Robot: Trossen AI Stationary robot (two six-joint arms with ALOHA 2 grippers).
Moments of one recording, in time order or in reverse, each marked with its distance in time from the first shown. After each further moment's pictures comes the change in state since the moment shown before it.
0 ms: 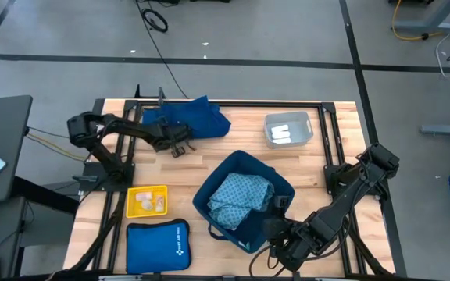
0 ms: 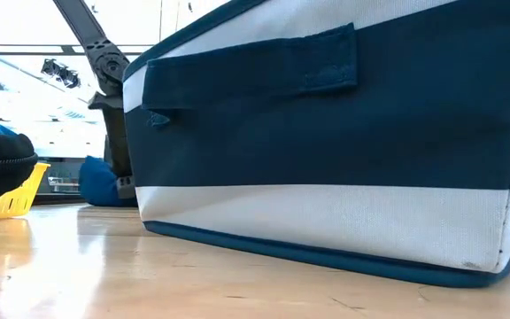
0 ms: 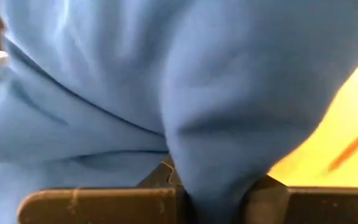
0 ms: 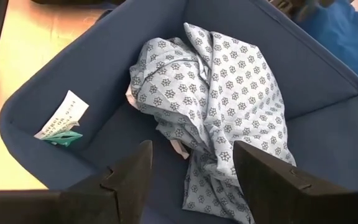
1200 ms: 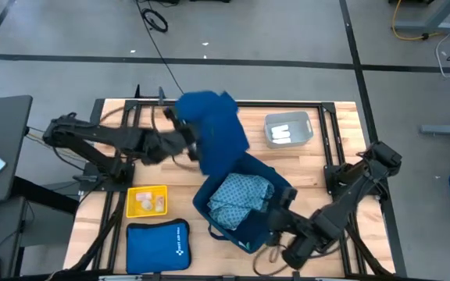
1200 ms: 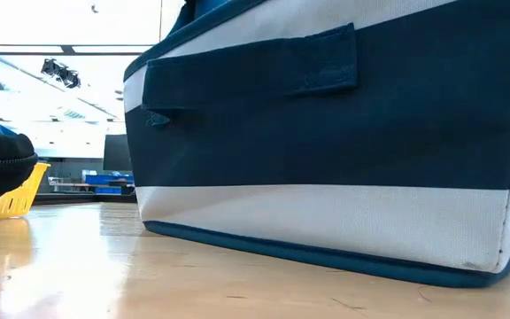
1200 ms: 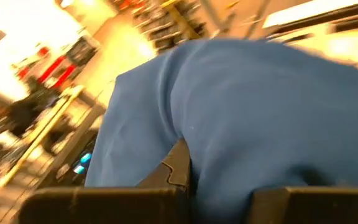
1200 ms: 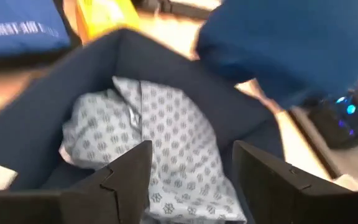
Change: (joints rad) left arm -0.617 -0.291 0.631 -0.168 -0.405 0.220; right arm -0.002 -0.029 0.000 -0.045 0.267 0.087
